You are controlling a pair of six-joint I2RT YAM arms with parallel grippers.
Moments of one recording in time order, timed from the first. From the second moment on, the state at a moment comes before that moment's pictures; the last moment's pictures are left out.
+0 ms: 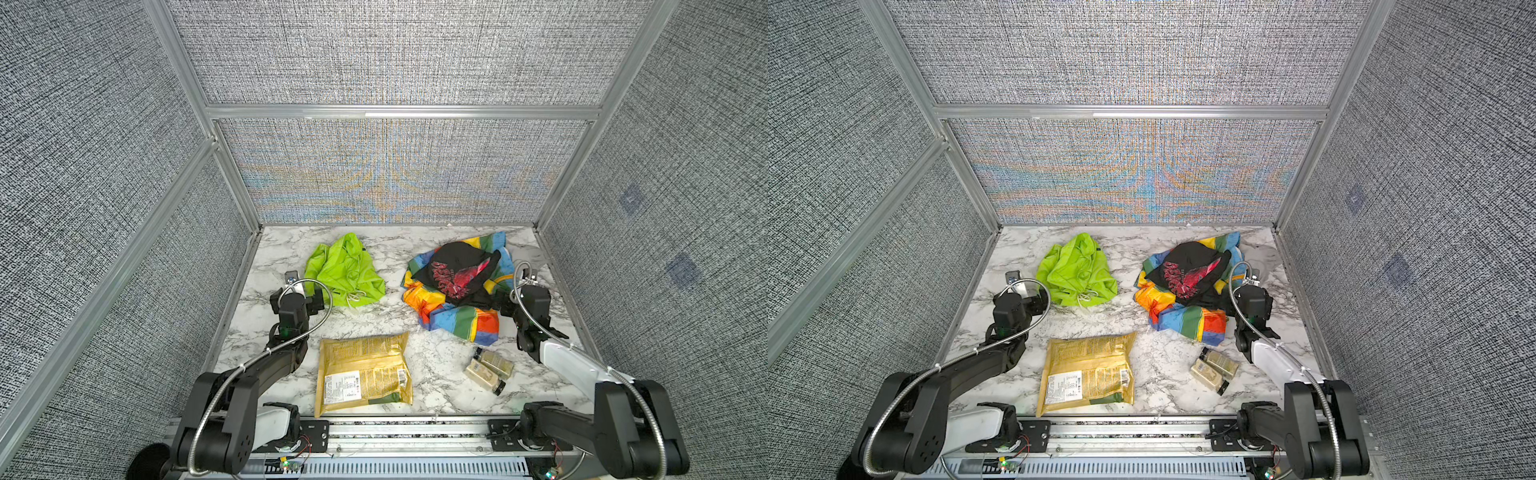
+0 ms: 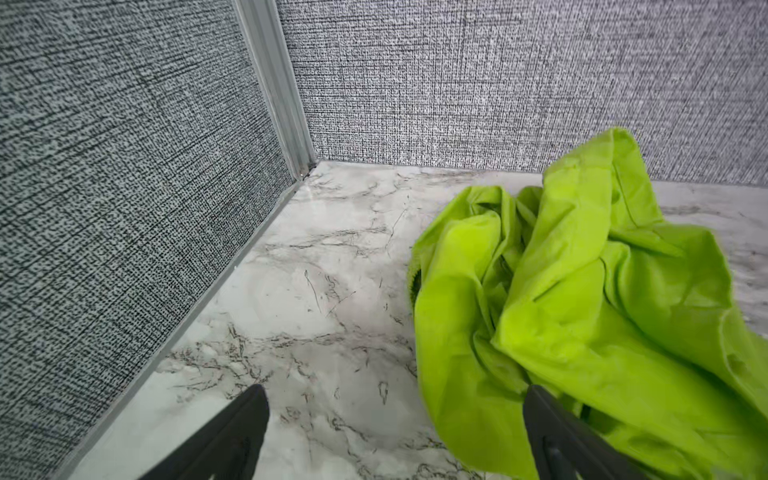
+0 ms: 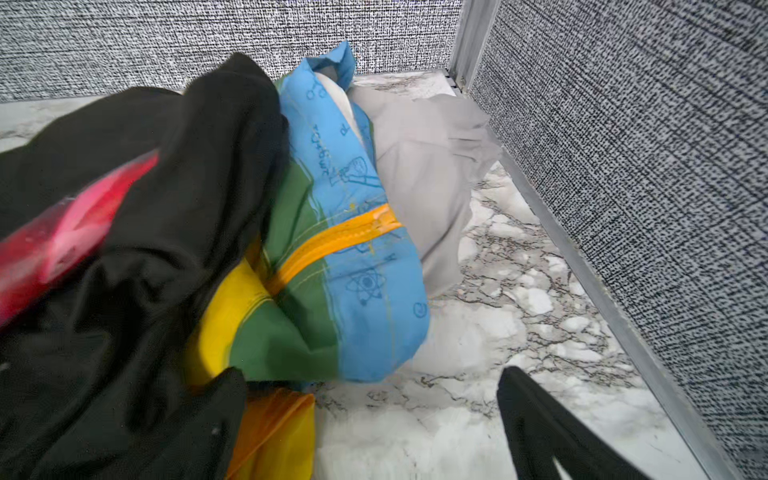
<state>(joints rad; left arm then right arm) -0.15 1.29 0.34 0.62 -0.35 -0.04 0.05 1.23 0.43 0.28 0.29 0.09</state>
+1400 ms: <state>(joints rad) -0.05 1.52 0.16 1.21 -0.18 0.02 0.04 1.52 0.30 0.90 0.26 -0.03</state>
